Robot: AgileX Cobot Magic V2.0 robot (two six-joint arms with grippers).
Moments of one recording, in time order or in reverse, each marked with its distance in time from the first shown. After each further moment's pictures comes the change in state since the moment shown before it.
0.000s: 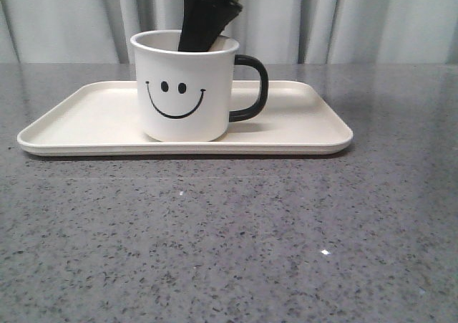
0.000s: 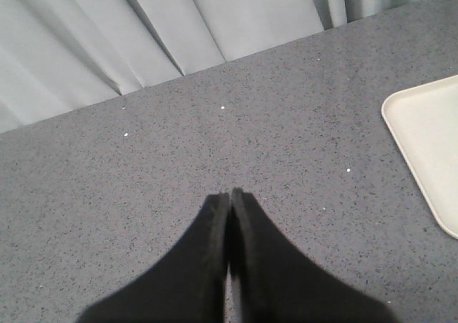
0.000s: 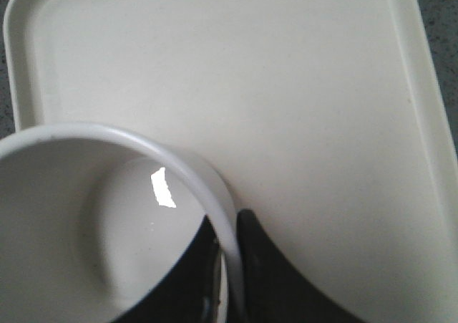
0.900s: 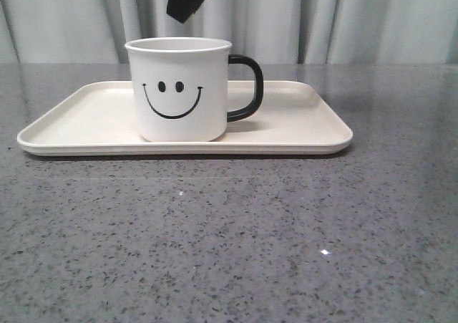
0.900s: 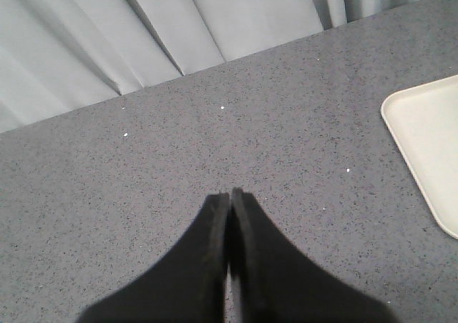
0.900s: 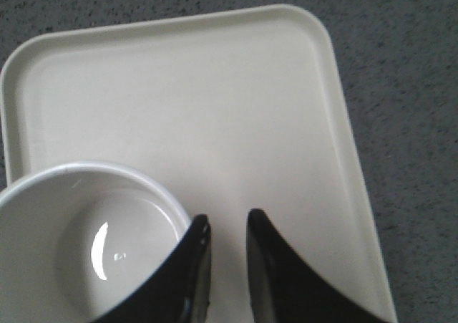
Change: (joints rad) left arm 0.000 0.000 0.000 -0.001 0.000 0.000; right arm 0.000 0.000 -0.156 0.000 0.000 0.026
